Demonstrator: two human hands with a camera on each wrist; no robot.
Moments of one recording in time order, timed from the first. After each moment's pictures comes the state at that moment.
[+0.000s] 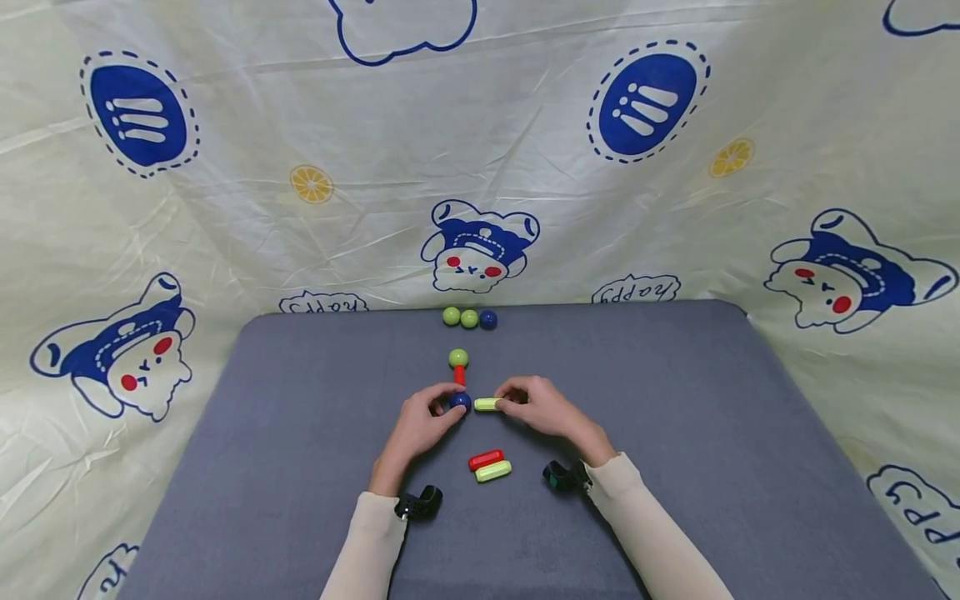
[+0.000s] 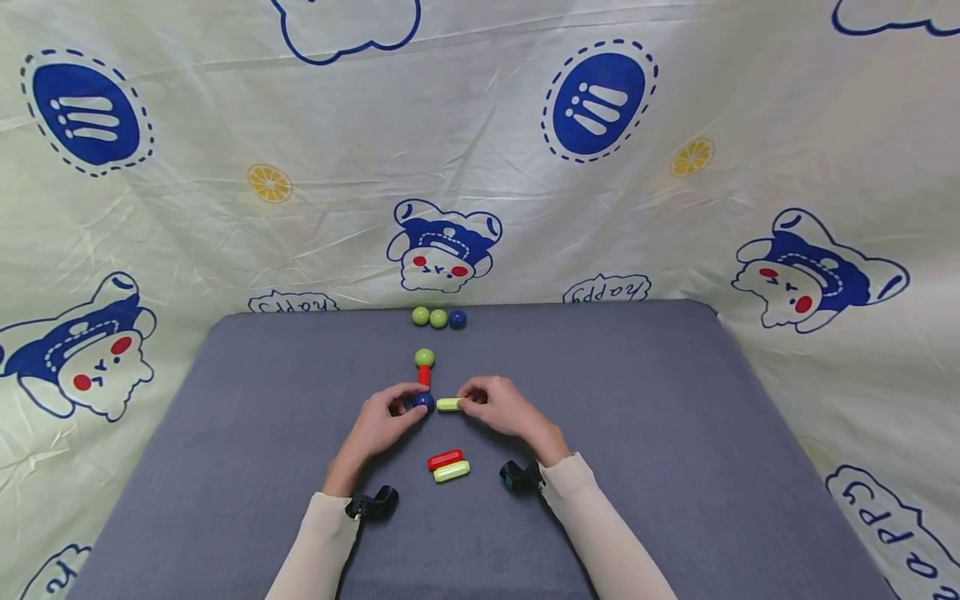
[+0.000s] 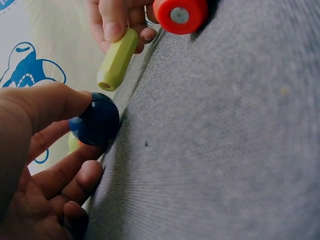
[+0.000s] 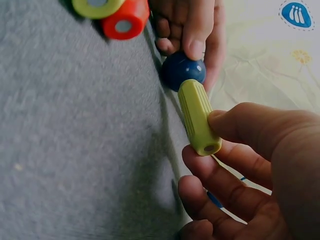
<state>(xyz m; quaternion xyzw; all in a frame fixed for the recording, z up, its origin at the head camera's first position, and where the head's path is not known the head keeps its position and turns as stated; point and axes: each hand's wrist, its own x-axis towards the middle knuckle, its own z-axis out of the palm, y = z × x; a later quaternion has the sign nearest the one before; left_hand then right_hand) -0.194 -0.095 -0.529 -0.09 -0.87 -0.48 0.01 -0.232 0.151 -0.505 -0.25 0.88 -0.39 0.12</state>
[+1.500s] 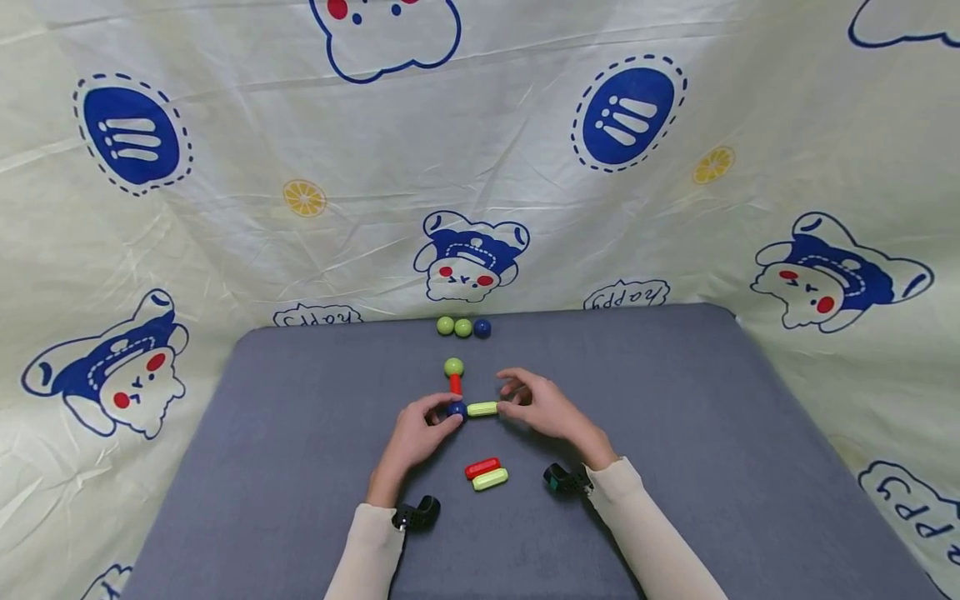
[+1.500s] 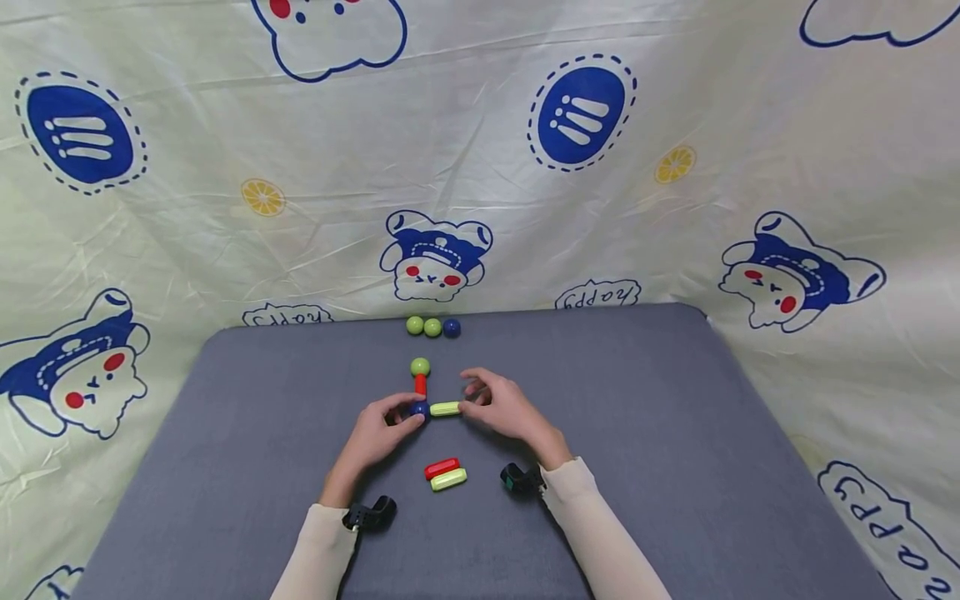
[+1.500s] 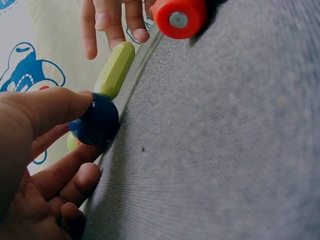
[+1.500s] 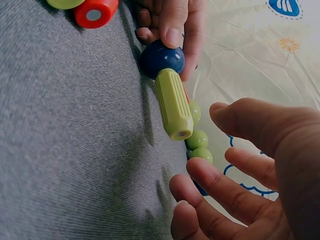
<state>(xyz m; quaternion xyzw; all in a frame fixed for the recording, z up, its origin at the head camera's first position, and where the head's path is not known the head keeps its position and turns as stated) -0.193 -0.093 -0.529 -0.09 -0.86 -0.50 0.00 -0.229 0.160 -0.499 -0.19 0.87 -0.44 0.11</state>
